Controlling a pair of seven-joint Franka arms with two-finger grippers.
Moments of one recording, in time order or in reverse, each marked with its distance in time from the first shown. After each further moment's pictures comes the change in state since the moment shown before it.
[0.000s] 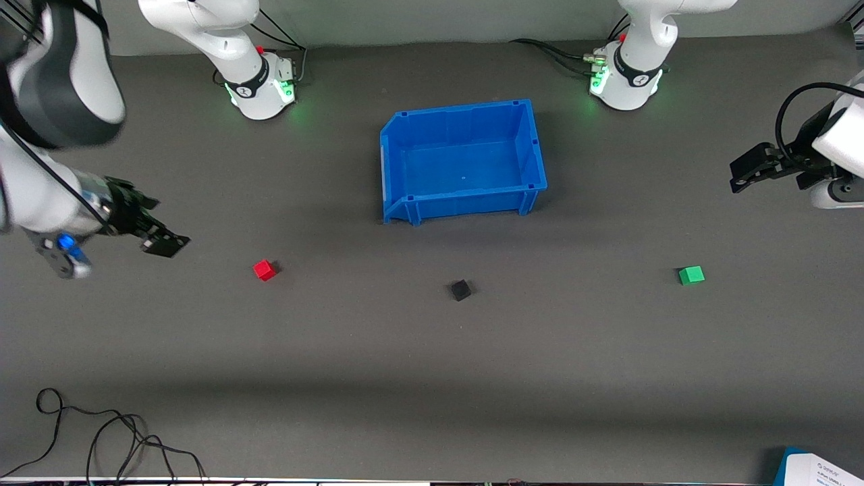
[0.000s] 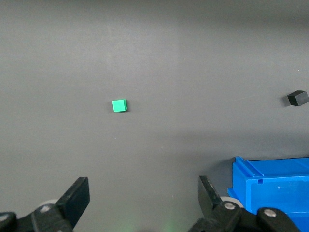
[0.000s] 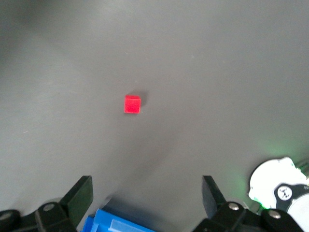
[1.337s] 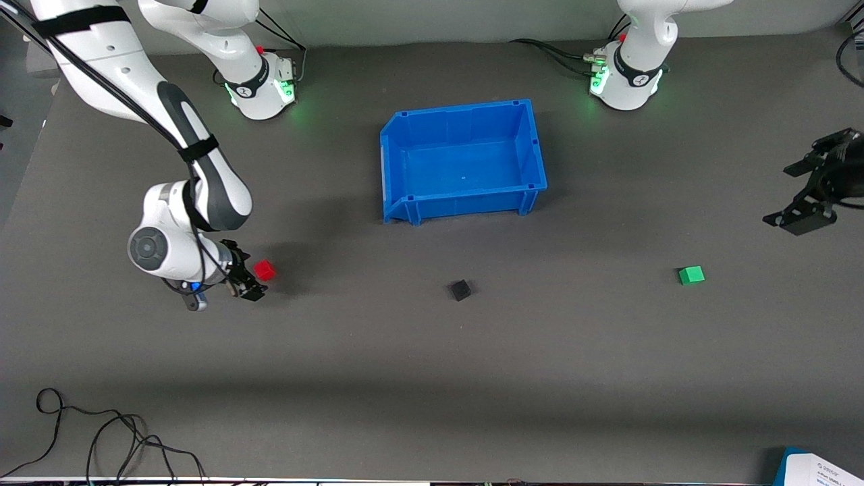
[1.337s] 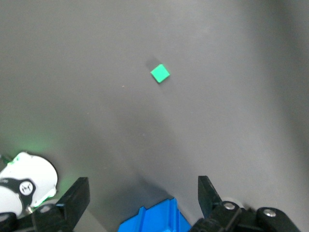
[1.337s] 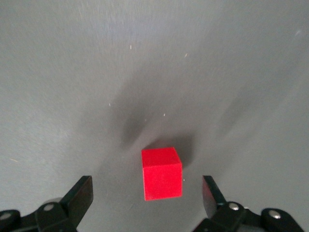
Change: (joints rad) left arm 0.151 0.084 0.012 -0.056 -0.089 -0.008 -0.925; right arm 0.039 0.233 -0.001 -0.447 0.004 0.804 0.113
